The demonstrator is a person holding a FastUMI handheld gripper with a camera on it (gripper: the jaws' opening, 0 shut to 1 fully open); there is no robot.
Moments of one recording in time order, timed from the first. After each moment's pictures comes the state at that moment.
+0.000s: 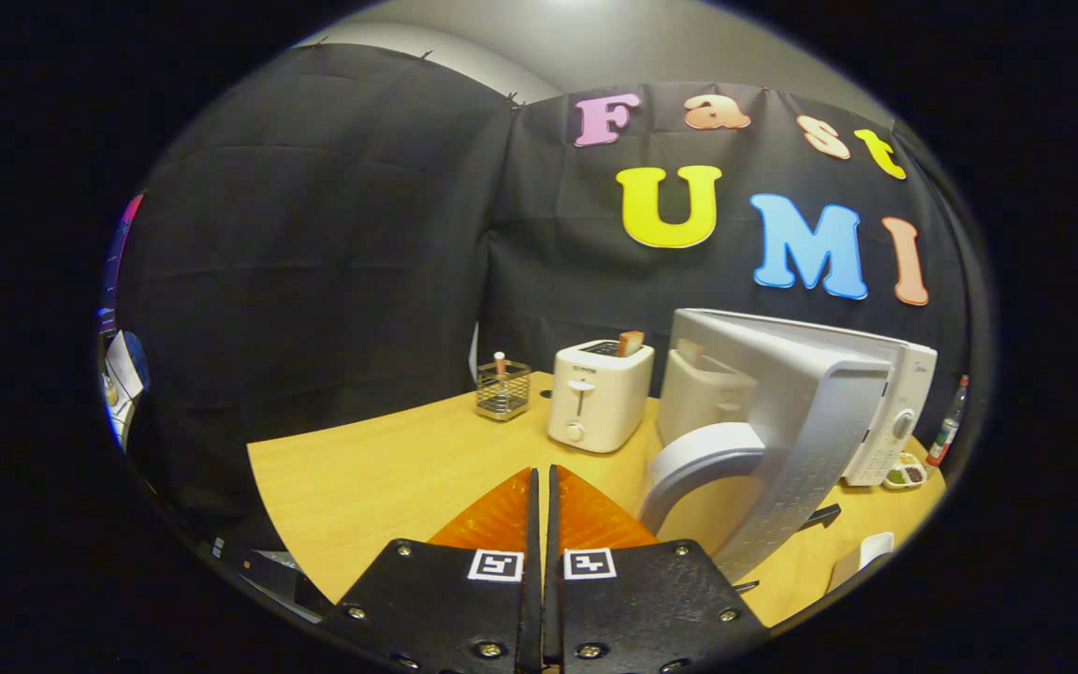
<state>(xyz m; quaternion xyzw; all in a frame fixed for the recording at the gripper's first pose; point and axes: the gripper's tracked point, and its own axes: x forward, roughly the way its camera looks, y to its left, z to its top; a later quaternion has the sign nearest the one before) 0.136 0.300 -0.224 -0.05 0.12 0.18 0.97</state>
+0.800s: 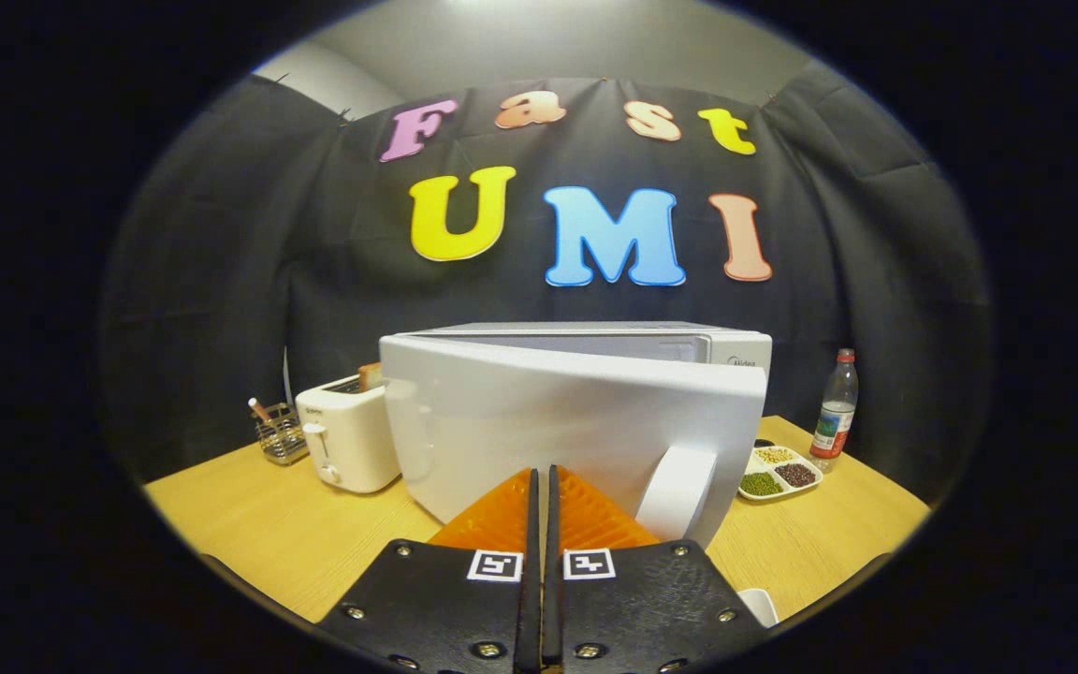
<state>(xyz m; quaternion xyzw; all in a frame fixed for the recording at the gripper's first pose) 0.254 0.083 -0.213 0.03 0.10 -0.05 0.99</state>
